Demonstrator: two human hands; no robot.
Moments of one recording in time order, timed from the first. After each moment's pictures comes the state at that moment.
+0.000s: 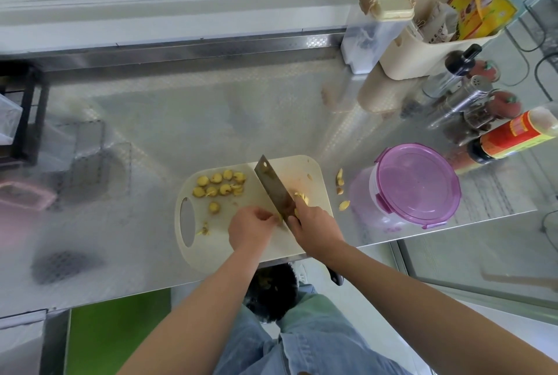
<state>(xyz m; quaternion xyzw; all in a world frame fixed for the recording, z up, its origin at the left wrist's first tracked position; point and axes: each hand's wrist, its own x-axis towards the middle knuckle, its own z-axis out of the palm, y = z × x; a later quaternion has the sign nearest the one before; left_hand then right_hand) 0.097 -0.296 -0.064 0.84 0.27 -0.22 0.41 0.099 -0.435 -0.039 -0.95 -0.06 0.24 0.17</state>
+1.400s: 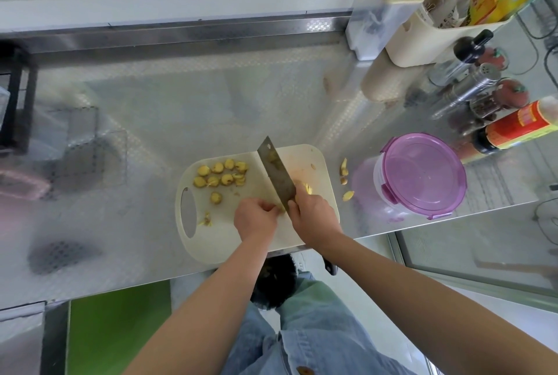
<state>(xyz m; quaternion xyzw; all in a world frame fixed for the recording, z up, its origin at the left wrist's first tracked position) 0.098 -0.303 -0.070 0.81 0.32 -0.20 0.44 0.102 -0.417 -0.033 -0.96 -0.03 0.23 0.18</state>
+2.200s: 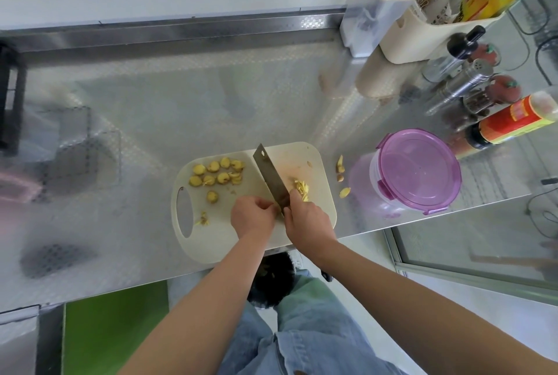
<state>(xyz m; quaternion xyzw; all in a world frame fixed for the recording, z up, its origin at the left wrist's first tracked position) 0.098 -0.302 -0.065 0.82 0.30 -0.20 0.44 0.087 -0.408 -0.033 -0.96 0.00 0.24 0.16</state>
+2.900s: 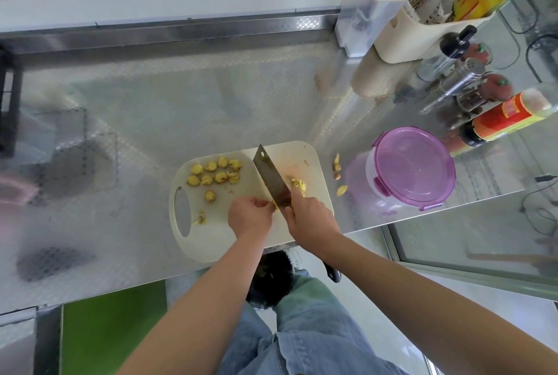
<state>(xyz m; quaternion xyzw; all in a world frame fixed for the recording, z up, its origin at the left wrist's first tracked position) 0.097 -0.304 -0.068 0.80 0.34 -0.19 0.46 0.087 -0.417 -0.018 -0.96 -0.02 0.25 0.15</state>
